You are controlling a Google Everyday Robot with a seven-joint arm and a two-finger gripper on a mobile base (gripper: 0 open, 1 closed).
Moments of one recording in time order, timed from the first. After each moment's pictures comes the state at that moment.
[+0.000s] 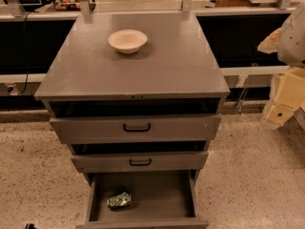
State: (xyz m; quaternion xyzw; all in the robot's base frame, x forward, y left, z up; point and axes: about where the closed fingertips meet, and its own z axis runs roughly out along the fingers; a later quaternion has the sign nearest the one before) arm 0.438 -0.216 0.977 -0.60 0.78 -0.04 0.16
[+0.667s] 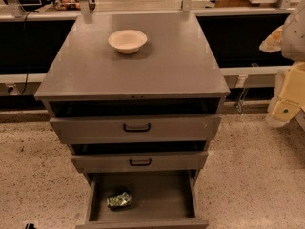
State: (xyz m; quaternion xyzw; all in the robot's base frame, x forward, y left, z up) arm 0.437 -0.220 0.982 -0.61 0.78 -0.02 0.15
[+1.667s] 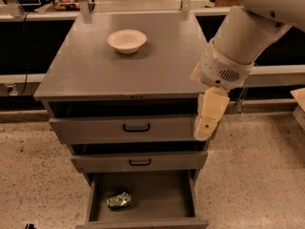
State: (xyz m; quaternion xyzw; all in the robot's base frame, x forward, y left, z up) arm 0.462 -0.102 0.899 -0.66 0.74 0.08 0.13
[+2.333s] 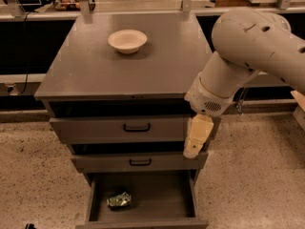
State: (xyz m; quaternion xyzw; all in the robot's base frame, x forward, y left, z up) arm 0.475 -0.097 0.817 -0.65 0.75 0.08 0.13
